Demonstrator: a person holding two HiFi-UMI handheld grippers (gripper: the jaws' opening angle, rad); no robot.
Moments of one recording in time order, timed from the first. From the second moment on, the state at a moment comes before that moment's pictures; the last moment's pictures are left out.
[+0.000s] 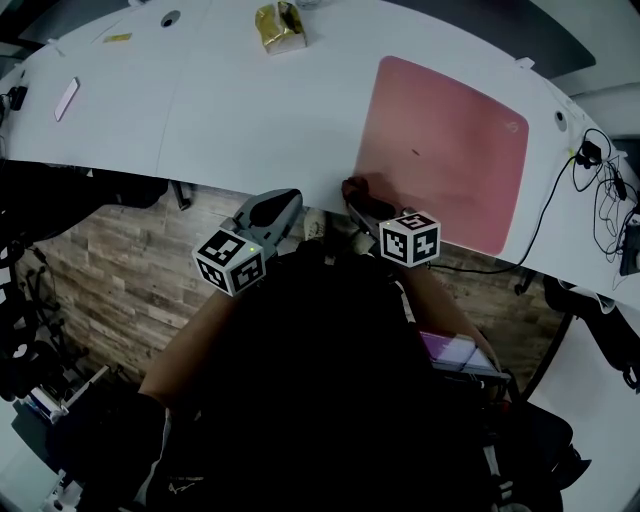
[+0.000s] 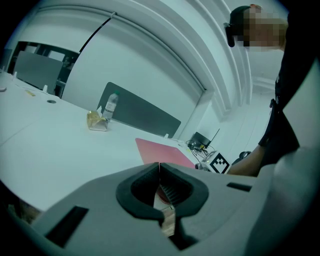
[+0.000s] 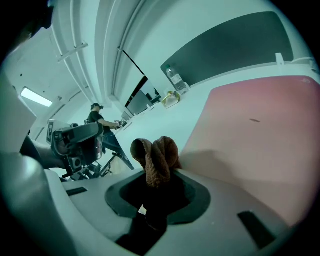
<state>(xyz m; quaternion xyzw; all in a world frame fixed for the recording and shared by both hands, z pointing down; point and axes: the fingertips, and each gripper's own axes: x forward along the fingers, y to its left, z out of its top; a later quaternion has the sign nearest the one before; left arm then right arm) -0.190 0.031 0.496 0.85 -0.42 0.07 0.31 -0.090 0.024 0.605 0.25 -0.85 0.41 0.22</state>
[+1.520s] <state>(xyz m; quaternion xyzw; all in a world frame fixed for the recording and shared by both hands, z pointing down) -0.199 -0.018 0.475 0.90 -0.34 0.05 0.27 -0.050 -0.058 0.610 0.42 -0.78 0.38 0.25</state>
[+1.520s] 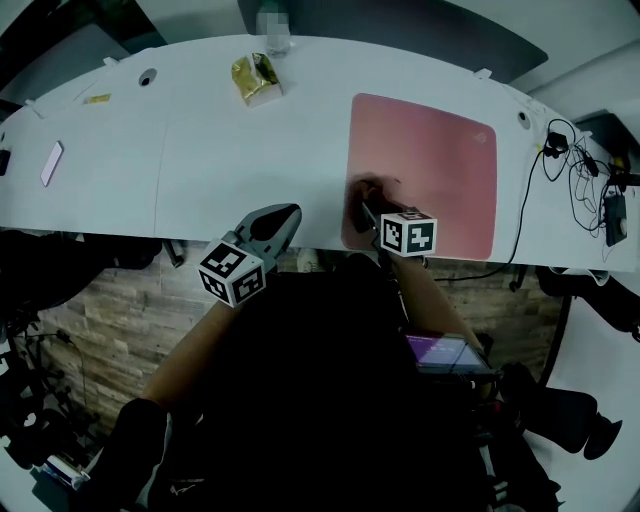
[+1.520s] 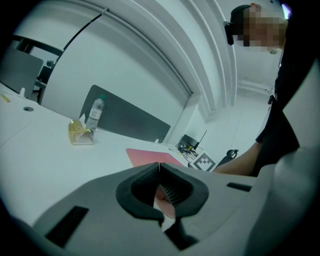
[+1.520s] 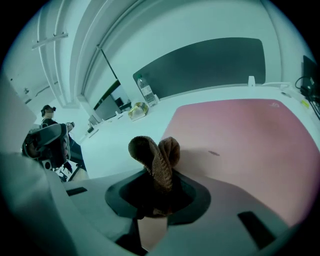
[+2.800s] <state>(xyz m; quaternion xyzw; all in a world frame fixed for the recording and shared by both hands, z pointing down) -0.031 -0.057 0.481 0.91 -0.29 0.10 0.27 0.210 -0.051 0.613 0.52 -0.73 0.37 0.23</state>
